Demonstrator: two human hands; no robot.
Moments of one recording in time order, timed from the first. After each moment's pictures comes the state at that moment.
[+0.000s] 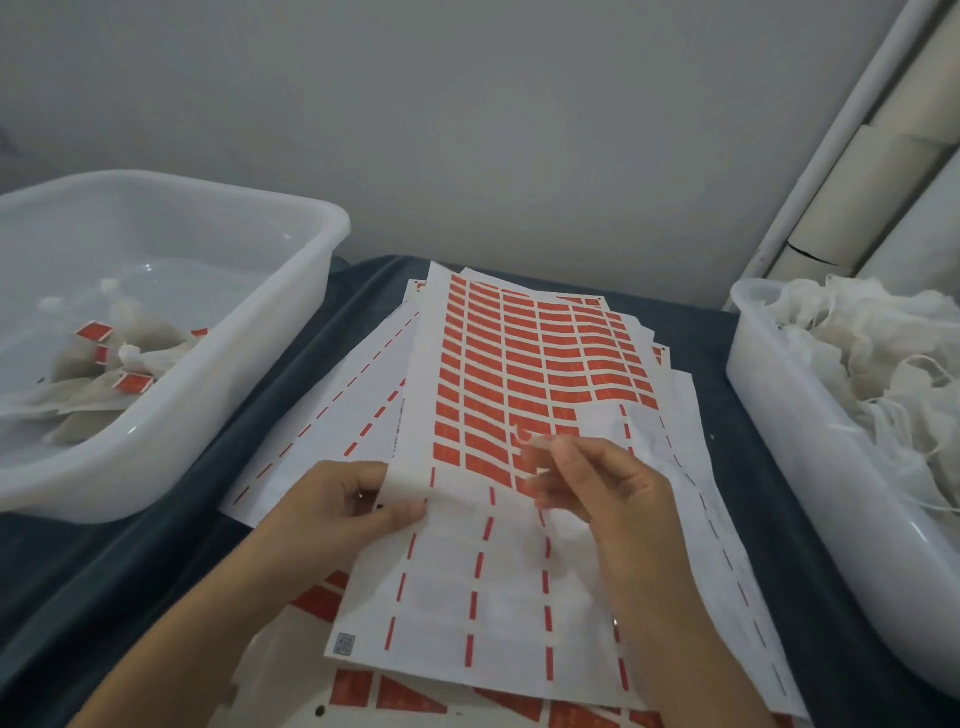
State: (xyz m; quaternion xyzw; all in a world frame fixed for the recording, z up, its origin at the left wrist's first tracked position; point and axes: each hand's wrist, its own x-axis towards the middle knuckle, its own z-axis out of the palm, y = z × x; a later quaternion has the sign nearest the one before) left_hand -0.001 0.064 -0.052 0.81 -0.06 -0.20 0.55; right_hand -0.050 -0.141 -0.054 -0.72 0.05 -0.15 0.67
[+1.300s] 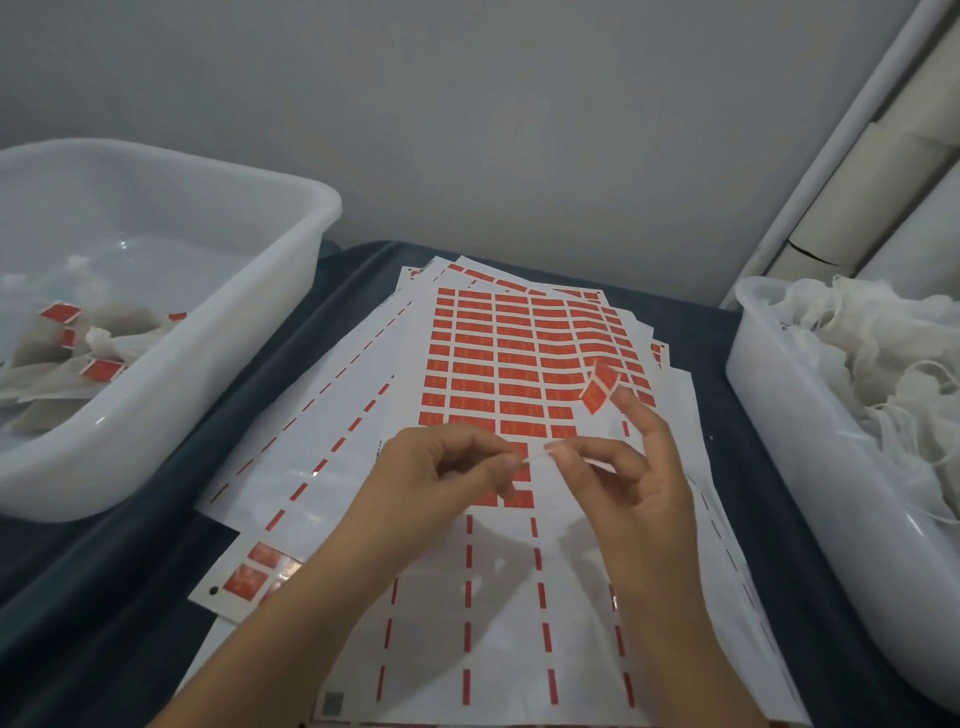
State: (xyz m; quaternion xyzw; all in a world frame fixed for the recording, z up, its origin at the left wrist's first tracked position) left_hand 0.005 -0.002 -0.053 0.78 -0.17 -0.07 0.60; right_hand -0.048 -0.146 -0.055 -0.77 0.09 -0.23 0.59
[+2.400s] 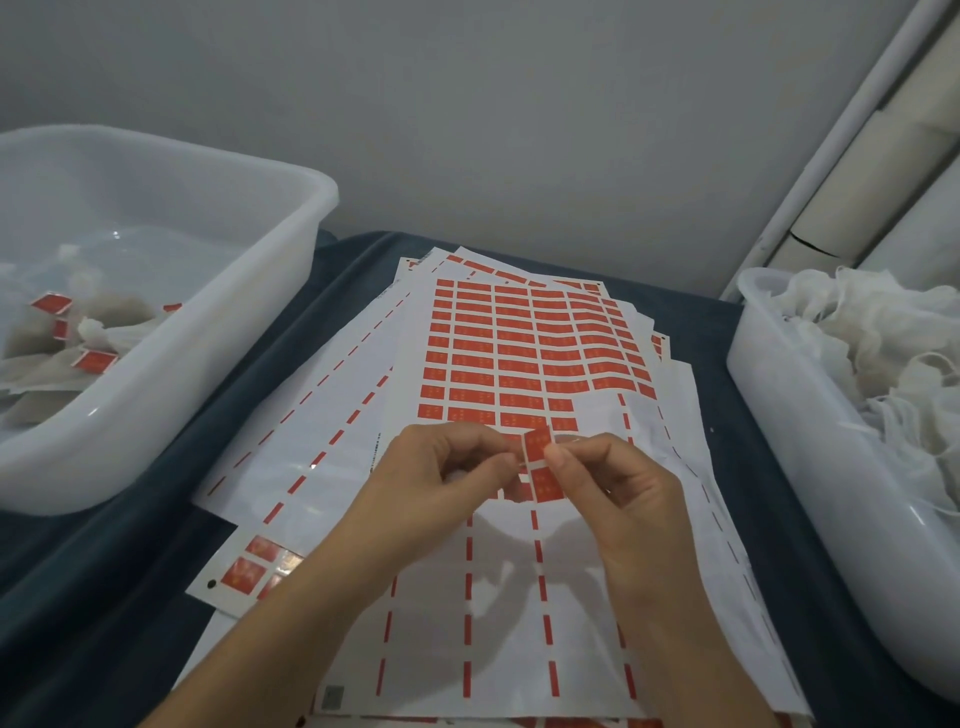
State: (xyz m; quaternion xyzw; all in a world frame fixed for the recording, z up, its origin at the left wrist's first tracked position) left_hand 0.000 -0.002 -0.051 0.77 -0.18 -0.09 0.61; right_hand -0.052 -0.140 -0.052 -0.76 0.06 -0.17 0.63
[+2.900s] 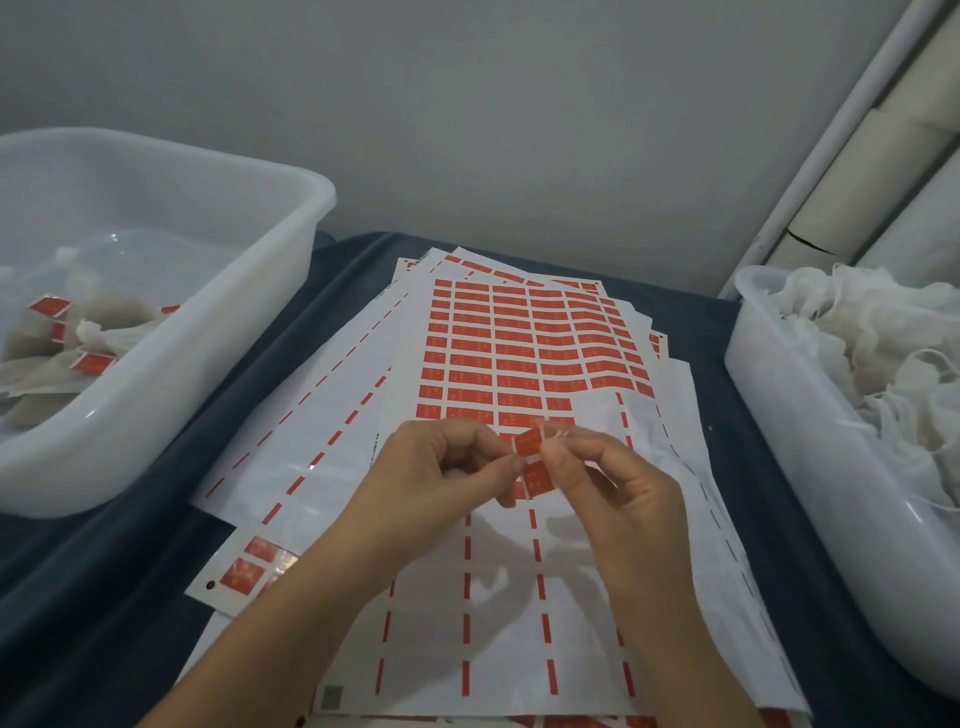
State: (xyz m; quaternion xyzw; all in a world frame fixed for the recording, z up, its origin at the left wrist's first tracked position) left_hand -0.001 -0.003 -0.046 0.77 -0.16 -0.10 0.60; right_hand -0.051 -0.139 -0.054 -0.77 0.05 -0.21 0.60
